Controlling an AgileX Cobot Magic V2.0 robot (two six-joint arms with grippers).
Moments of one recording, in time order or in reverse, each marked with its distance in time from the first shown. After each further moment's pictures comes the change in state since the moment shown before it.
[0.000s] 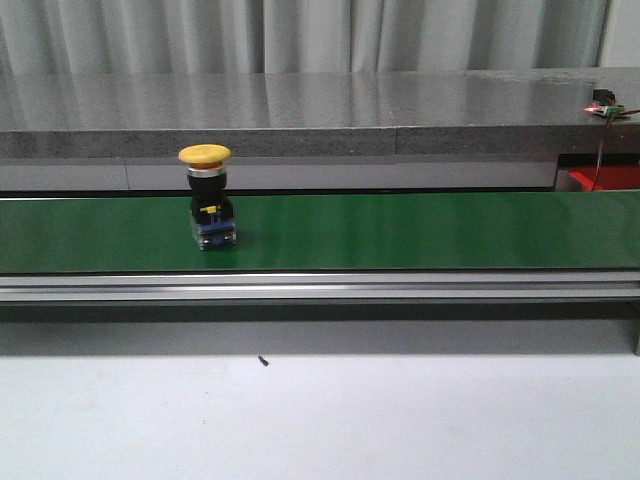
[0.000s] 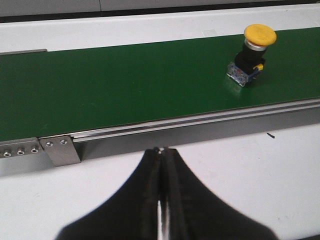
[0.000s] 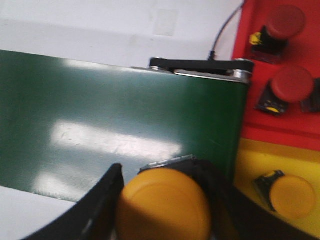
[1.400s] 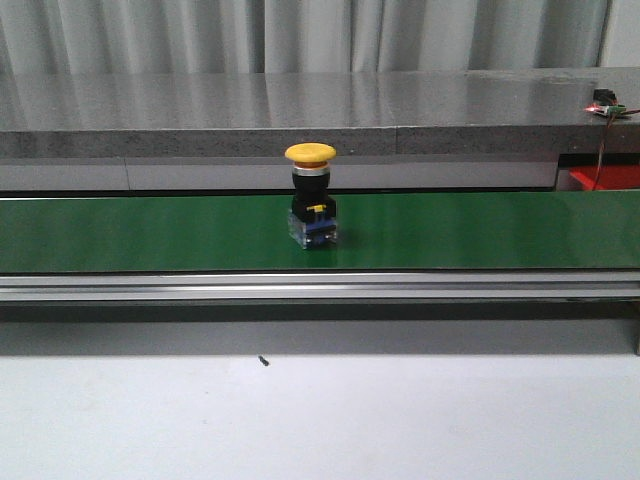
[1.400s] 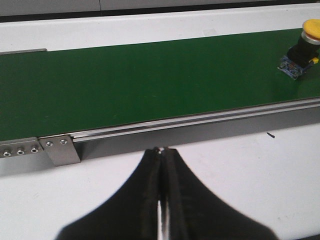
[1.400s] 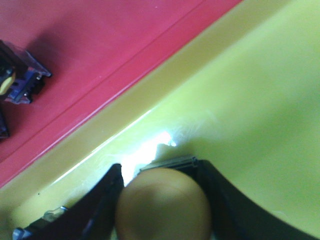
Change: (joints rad) left arm -0.001 0.000 0.000 0.000 0.000 0.000; right arm -0.395 0.349 0.136 0.008 -0.423 0.245
